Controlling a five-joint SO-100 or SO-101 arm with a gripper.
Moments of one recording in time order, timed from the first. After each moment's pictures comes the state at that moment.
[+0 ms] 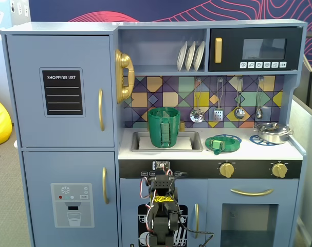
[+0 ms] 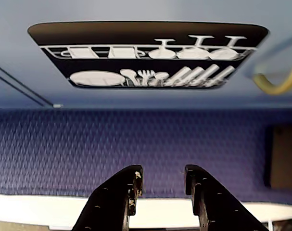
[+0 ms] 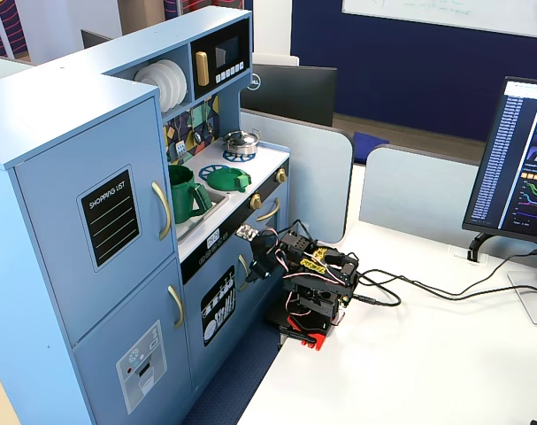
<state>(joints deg) -0.3 175.9 168.8 54.5 -96.3</state>
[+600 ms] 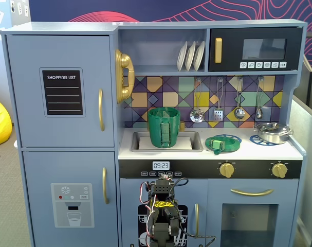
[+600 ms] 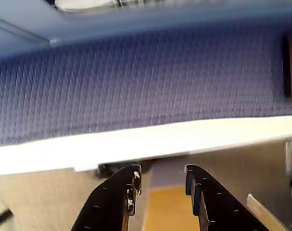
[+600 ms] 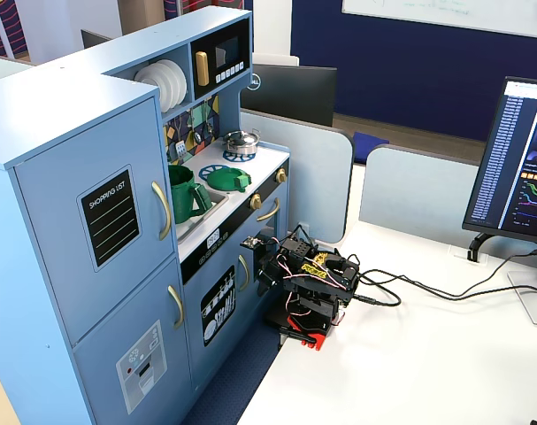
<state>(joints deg) -0.4 181.7 172.0 74.3 -86.7</state>
